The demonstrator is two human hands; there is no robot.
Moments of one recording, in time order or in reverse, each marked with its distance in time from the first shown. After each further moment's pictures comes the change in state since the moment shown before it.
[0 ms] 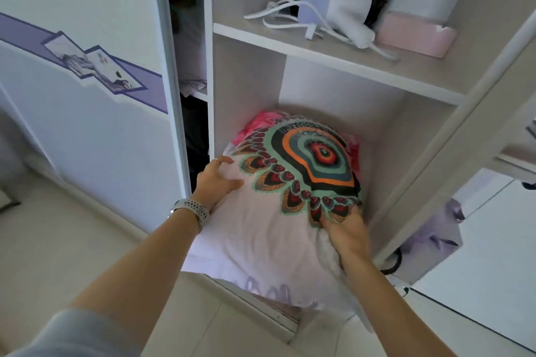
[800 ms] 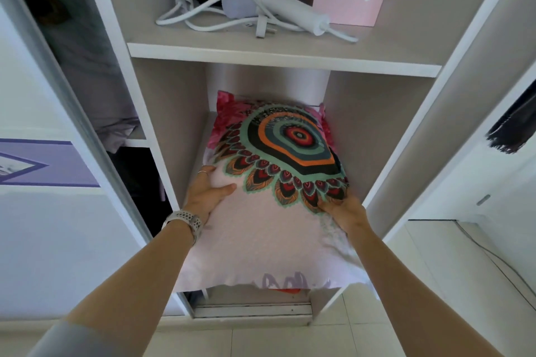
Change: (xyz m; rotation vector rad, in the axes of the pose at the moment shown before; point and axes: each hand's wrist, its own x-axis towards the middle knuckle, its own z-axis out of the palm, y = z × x) left_hand 0.153 -0.010 0.024 -0.153 -0.406 0.024; right_hand 0.051 -0.016 0.053 0.129 0.223 0.270
